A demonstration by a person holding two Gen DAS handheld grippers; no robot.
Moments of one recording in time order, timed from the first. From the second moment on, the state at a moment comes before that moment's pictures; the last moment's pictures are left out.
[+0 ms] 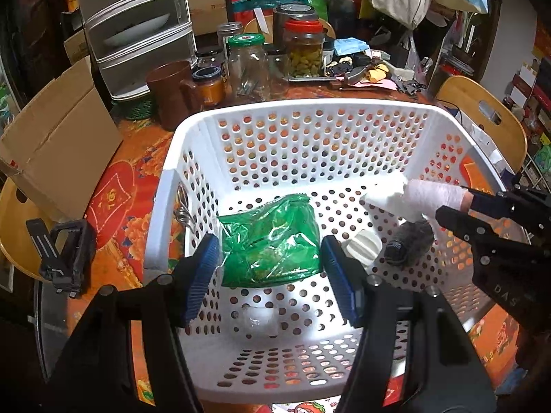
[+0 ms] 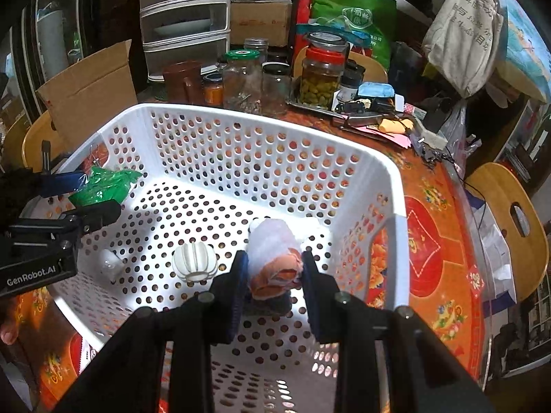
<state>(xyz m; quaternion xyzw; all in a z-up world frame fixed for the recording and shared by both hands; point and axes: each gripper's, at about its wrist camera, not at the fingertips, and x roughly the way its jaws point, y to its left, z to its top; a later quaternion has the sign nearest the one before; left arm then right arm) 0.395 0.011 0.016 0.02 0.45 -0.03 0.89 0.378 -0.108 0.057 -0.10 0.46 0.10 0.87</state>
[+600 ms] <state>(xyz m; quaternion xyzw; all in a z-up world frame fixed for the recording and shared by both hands) 0.317 0.049 0.072 0.02 0.38 -0.01 0.92 0.316 -0.141 0.113 -0.05 0.40 0.12 0.91</state>
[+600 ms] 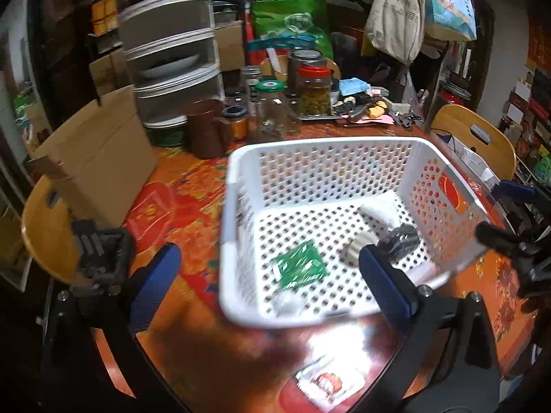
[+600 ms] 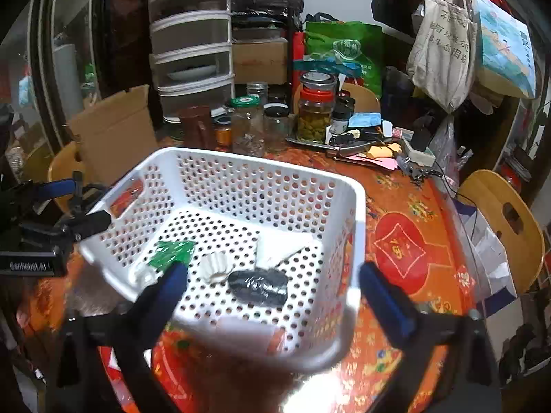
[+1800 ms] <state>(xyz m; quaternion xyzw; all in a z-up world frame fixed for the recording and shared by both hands) 0.222 -0.002 -0.072 0.01 0.46 -0.09 0.88 0.157 -0.147 0.008 0.02 0.40 0.17 0.90</state>
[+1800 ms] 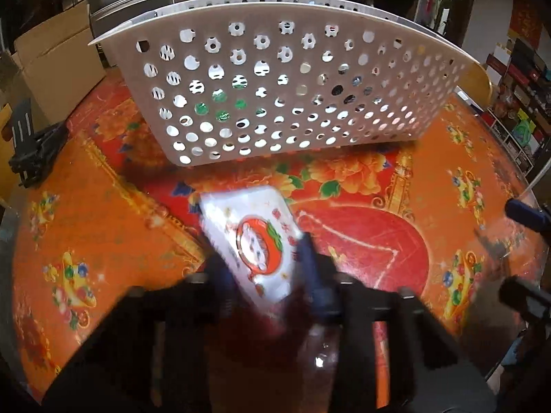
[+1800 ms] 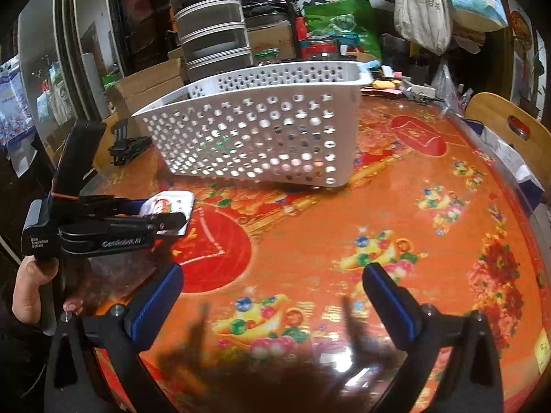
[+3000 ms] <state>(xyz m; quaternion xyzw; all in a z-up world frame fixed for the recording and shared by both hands) 0.160 0.114 -0.056 -0.04 0.40 -0.03 0.92 0.142 -0.003 -0.023 -0.06 0.43 0.26 0.86</state>
